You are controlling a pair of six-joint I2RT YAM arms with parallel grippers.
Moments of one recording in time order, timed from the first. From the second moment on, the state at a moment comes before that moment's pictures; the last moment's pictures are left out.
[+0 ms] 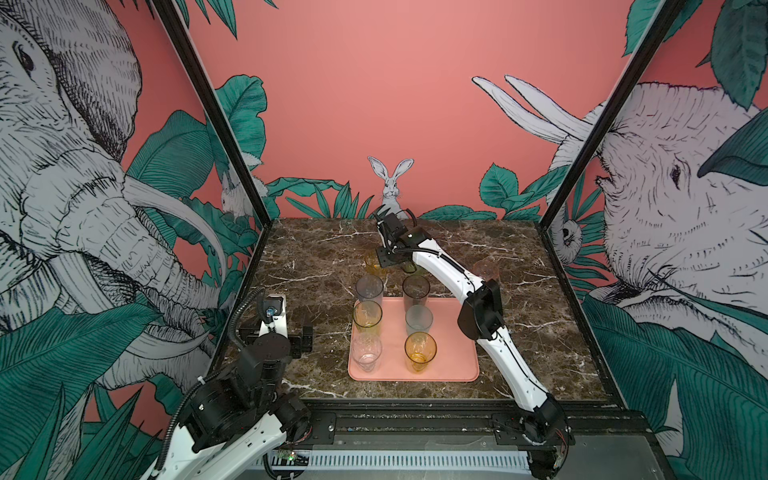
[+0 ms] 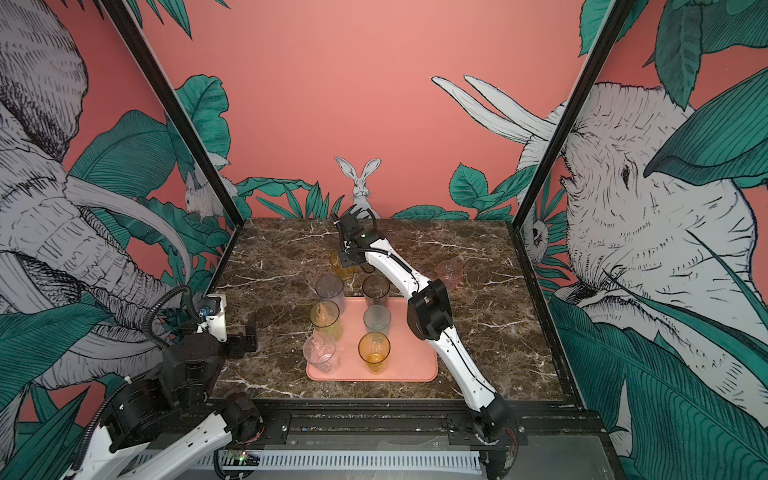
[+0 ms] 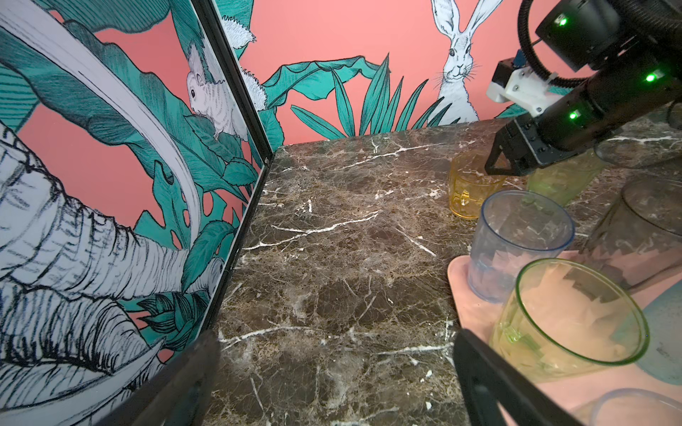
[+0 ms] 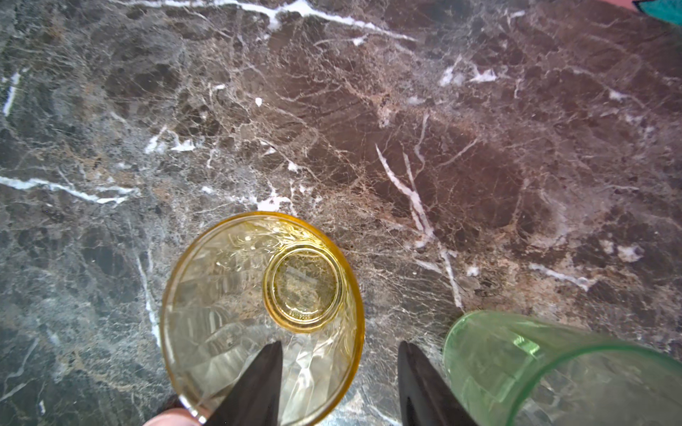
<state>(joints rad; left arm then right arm) -0.79 0.35 0.81 -0.95 -0.79 -0.21 0.70 2.58 2.60 -0.99 0.09 0.28</state>
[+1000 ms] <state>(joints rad) -0.79 0.35 0.81 -0.95 -0.81 -0.21 0.69 2.62 2.60 -0.92 0.08 0.34</state>
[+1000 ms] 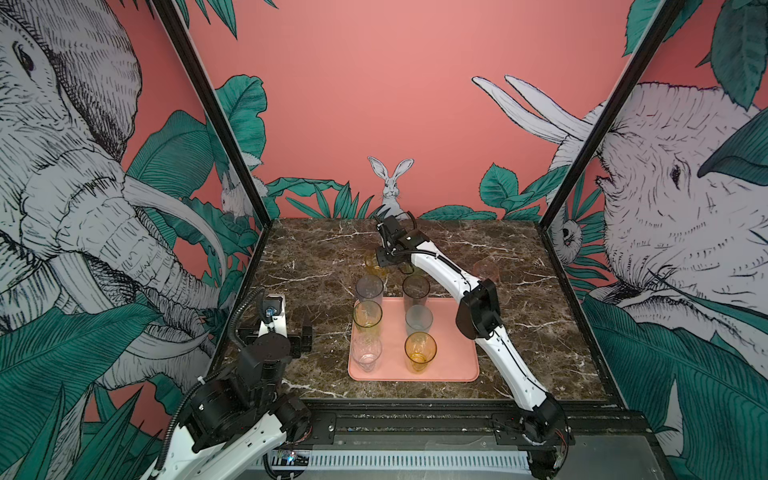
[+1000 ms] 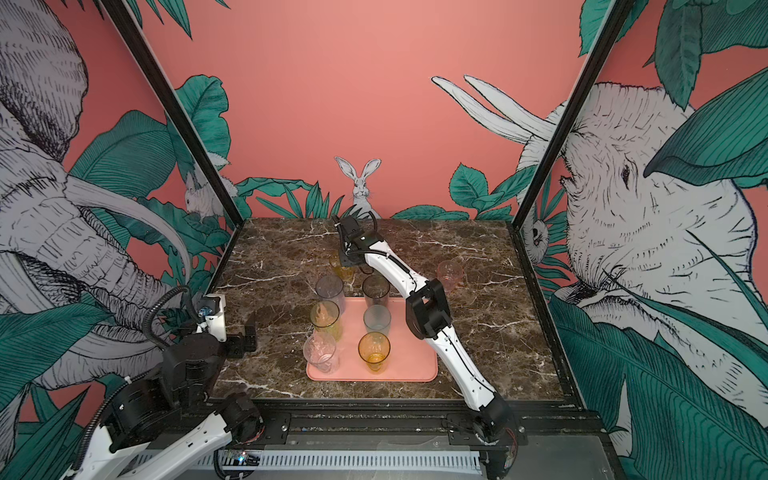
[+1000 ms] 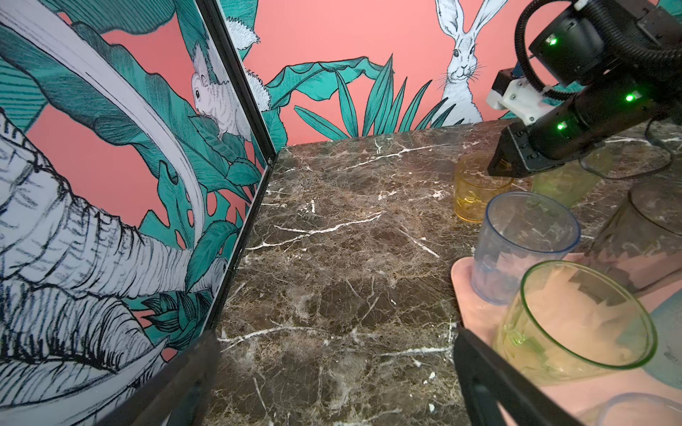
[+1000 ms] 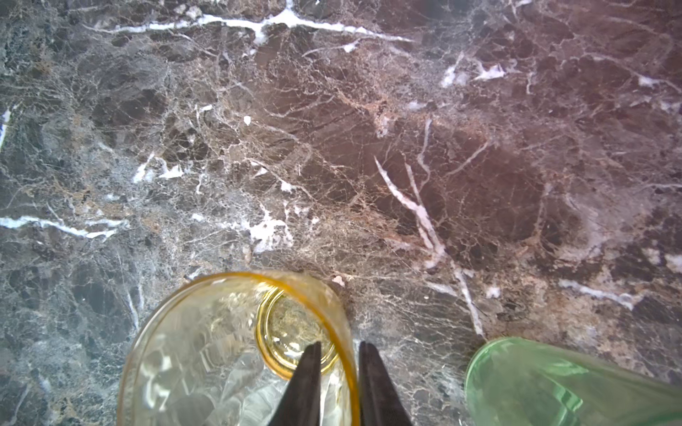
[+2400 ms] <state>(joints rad) -0.79 0.35 0.81 -0.95 -0.81 -0.21 0.69 2.48 2.60 -0.95 0.08 0.32</state>
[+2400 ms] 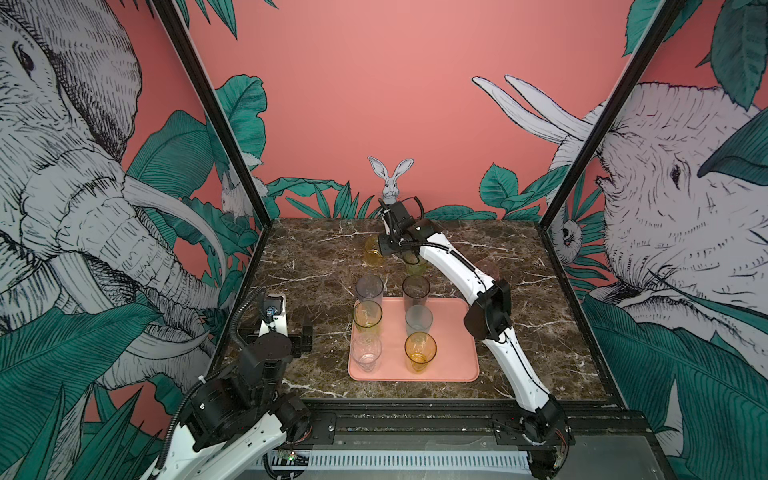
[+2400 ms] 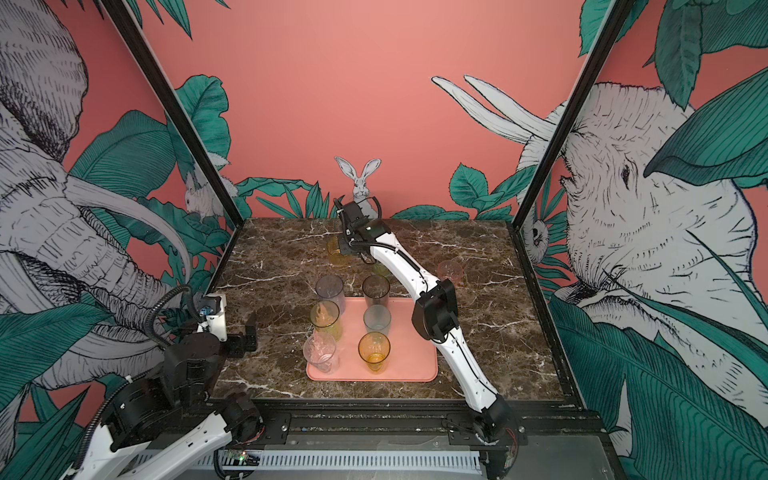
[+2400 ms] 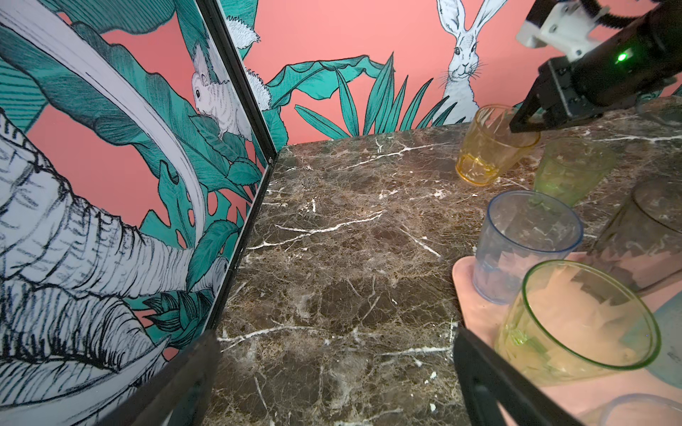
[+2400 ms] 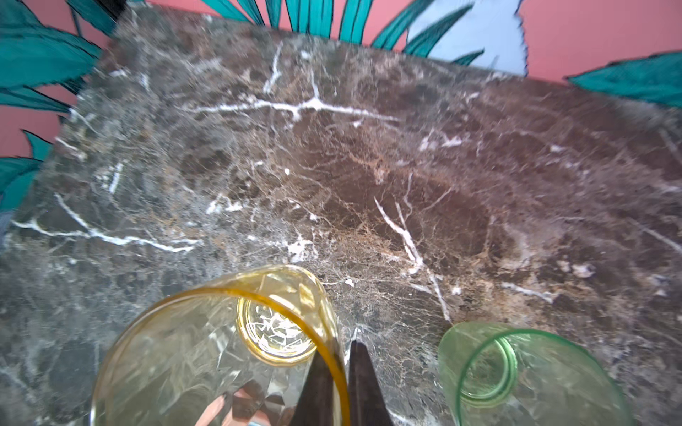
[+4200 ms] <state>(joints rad) -0.79 0.36 0.81 -0.95 -0.81 -0.20 0.50 1.81 2.06 -1.06 0.11 0.20</state>
